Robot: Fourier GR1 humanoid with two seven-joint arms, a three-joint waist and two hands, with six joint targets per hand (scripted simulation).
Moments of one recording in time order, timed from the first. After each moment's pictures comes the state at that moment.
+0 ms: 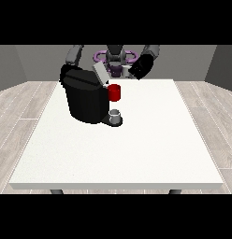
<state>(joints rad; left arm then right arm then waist) -0.79 0.21 0.07 -0.86 -0.59 -0.26 -0.04 -0.20 -0.08 -0.09 -1.10 -0.05 -0.02 -0.26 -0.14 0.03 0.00</state>
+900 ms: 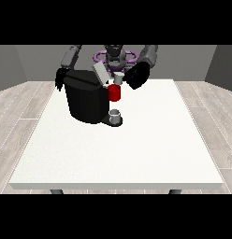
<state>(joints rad) -1.02 0.34 0.21 -0.77 -0.52 -0.24 -0.01 -0.28 -0.13 -0.09 -1.15 -0.09 0.10 -0.32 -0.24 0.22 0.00</state>
